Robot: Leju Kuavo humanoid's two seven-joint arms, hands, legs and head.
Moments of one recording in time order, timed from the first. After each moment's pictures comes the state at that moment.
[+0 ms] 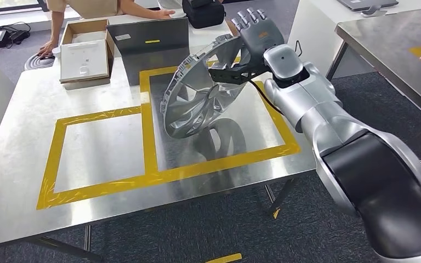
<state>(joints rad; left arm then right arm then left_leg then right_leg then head) -0.13 -0.23 0.84 -0.19 -1.50 0.46 0.04 -1.31 -0.04 0.45 -0.32 1.40 -0.23 -0.02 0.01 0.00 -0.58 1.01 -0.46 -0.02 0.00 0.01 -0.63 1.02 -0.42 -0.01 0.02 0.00</state>
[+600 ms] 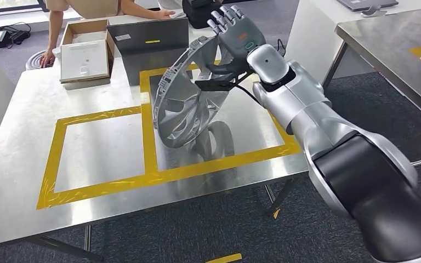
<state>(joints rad) -0.14 -0.23 0.83 -0.19 -1.50 0.42 0.04 -1.30 0.01 0.50 -0.37 1.50 -0.29 -0.09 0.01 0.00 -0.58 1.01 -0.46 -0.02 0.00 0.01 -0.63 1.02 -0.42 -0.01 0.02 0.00</state>
